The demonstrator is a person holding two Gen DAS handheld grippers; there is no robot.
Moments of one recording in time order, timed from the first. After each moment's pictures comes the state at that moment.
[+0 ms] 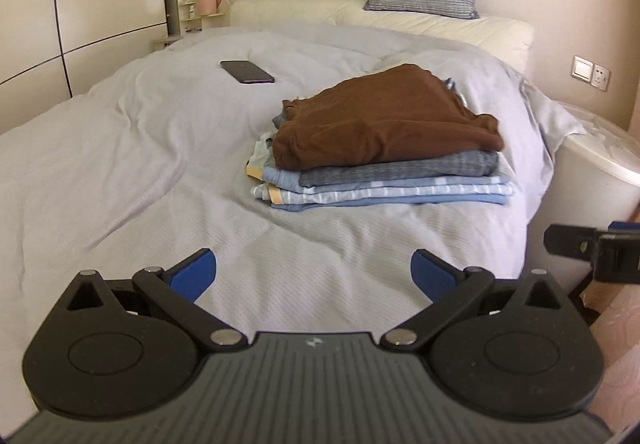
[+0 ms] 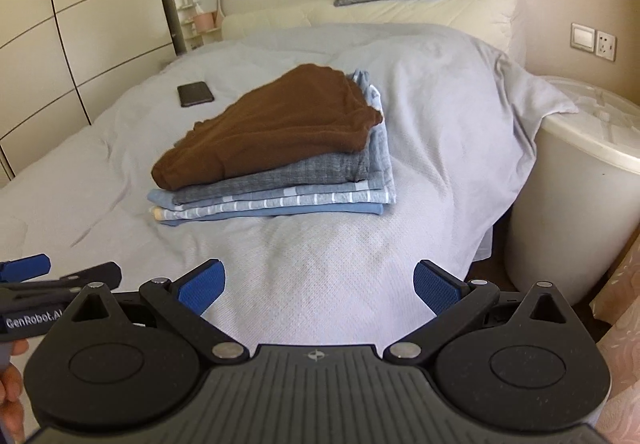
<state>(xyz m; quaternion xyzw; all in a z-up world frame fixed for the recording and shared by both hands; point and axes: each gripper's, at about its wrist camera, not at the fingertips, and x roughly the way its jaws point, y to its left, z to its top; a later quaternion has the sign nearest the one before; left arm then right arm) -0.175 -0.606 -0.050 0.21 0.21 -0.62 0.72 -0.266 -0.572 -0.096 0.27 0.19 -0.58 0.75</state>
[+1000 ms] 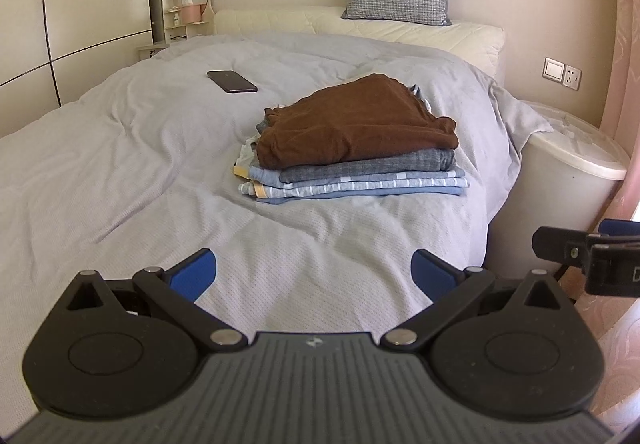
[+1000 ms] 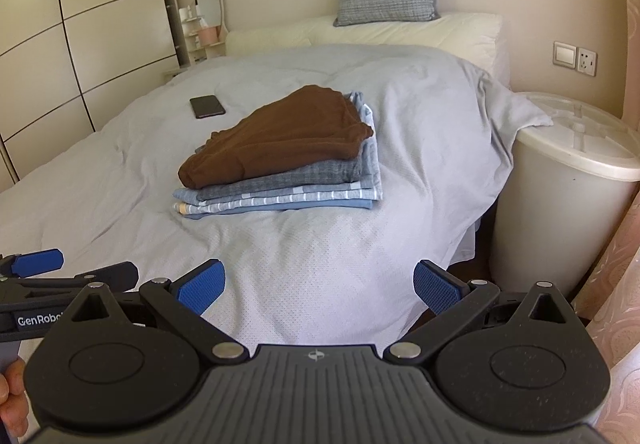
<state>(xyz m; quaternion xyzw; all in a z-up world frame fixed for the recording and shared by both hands) -0.187 -0.558 -0.025 0.20 0.21 -0.64 0.71 -0.275 -0.506 -0.065 0.25 0.18 -0.58 0.75</state>
